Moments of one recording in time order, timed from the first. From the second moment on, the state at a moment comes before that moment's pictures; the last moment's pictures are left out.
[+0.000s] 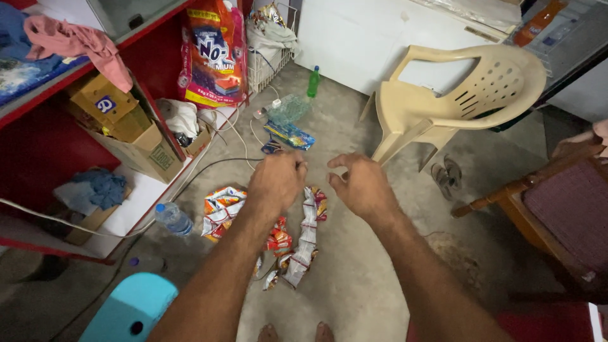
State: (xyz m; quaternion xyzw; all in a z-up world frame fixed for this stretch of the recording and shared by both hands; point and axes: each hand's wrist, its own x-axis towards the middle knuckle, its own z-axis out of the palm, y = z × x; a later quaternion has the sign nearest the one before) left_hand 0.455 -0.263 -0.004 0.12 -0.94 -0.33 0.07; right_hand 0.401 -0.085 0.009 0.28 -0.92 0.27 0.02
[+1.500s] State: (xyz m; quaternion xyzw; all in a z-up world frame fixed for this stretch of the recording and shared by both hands) left_hand 0.429 -0.255 -0.381 0.21 -0.84 -0.47 0.19; right_hand 0.342 -0.127 -0.336 0.38 -0.87 0.30 -0.03
